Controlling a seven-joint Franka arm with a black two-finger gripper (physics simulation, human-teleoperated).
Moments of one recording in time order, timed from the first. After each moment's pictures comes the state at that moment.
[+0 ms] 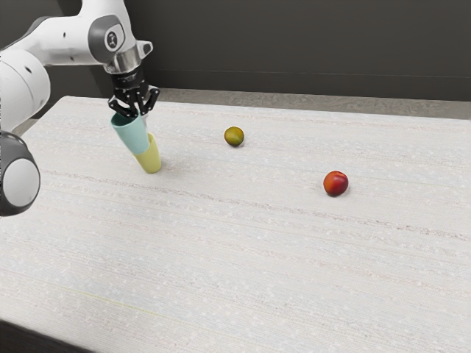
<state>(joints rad) 0.05 0.44 0.08 -1.31 0.00 1.68 -0.61</state>
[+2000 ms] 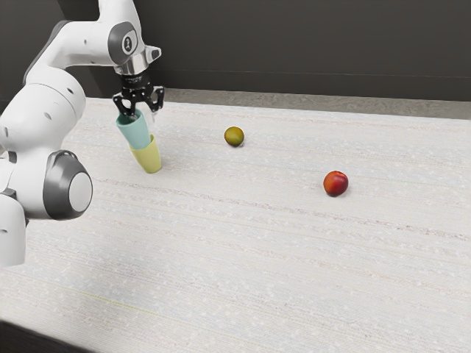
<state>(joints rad) 0.10 0.87 0.10 -0.73 0.03 1.51 -0.45</state>
